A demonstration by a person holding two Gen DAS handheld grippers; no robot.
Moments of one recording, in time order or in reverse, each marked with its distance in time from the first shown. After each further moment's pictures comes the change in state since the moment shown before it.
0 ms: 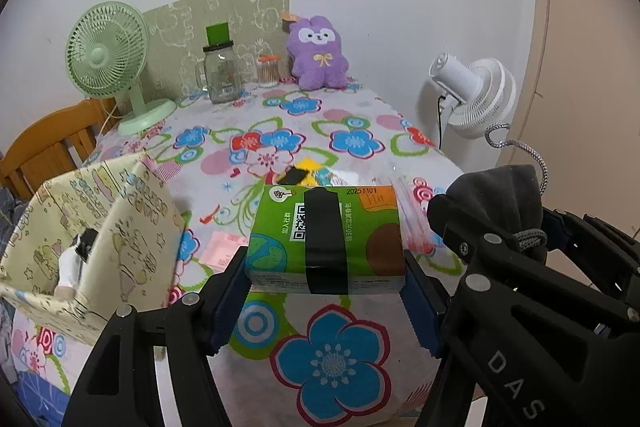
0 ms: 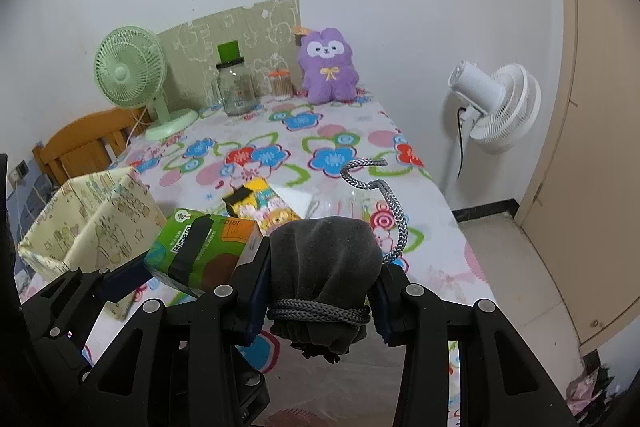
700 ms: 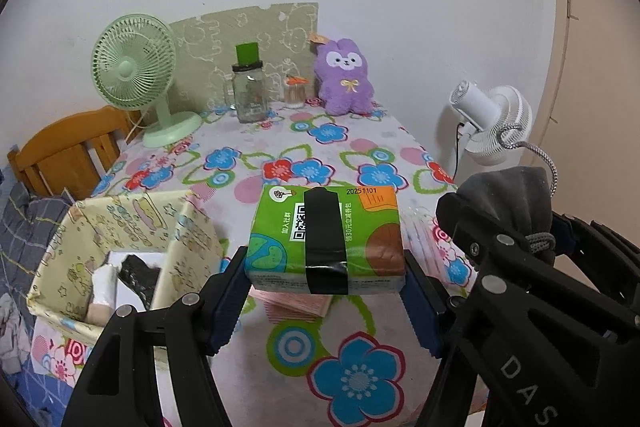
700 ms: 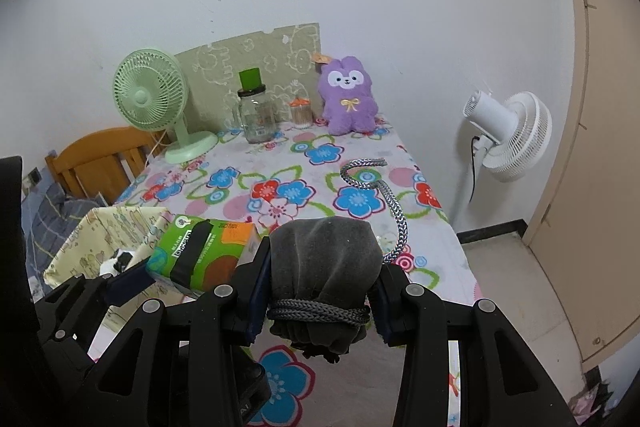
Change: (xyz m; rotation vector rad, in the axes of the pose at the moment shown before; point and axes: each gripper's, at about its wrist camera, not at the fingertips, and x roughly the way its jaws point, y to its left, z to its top) left arm -0.025 0.025 0.033 -0.055 -0.030 0.052; right arm -0.022 0.024 0.040 -0.020 -0.045 0.040
